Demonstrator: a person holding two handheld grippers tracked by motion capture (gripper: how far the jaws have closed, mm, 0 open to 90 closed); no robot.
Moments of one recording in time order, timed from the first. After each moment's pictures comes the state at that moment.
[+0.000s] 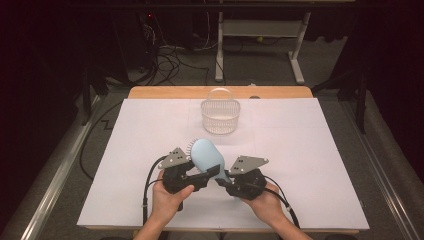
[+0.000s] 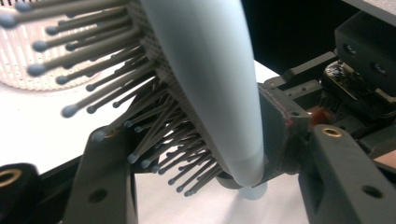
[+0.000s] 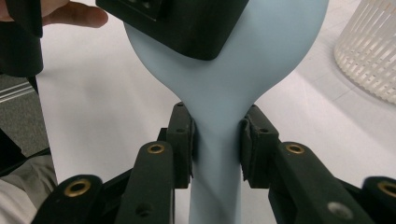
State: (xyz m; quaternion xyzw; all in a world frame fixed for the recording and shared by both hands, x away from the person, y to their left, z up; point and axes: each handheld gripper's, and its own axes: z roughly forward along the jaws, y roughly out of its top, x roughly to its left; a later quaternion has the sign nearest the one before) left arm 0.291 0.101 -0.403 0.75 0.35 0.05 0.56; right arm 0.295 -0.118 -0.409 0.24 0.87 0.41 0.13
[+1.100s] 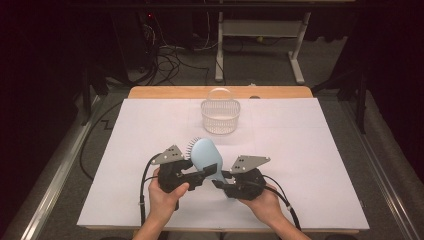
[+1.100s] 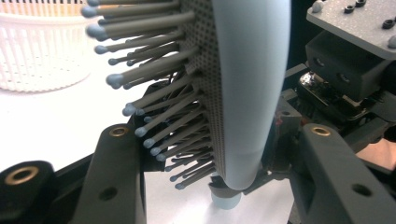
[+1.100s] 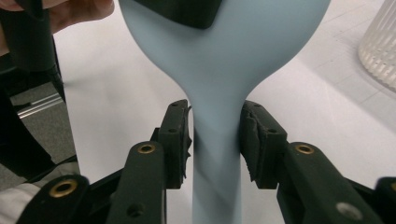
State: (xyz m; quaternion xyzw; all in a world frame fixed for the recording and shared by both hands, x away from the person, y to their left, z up) left arm 0.291 0.112 -0.392 0.75 0.35 0.02 0.57; right arm 0.296 -0.119 -0.410 0.24 0.86 0.44 0.09
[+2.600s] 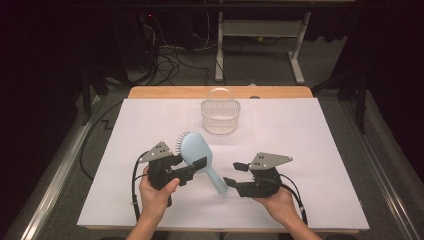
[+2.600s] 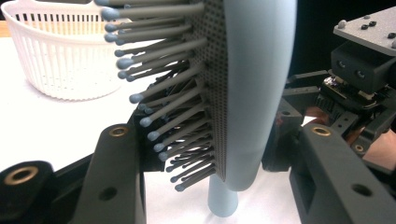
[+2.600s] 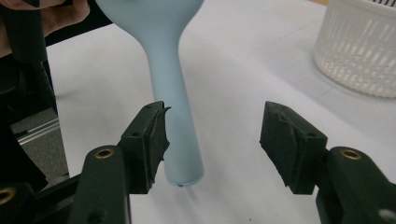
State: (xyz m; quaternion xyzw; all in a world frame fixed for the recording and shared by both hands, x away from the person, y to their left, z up) left arm 0.292 0.133 -0.386 0.73 0.37 0.05 0.58; right arm 0.299 -0.156 -0.408 0.26 0.83 0.48 0.10
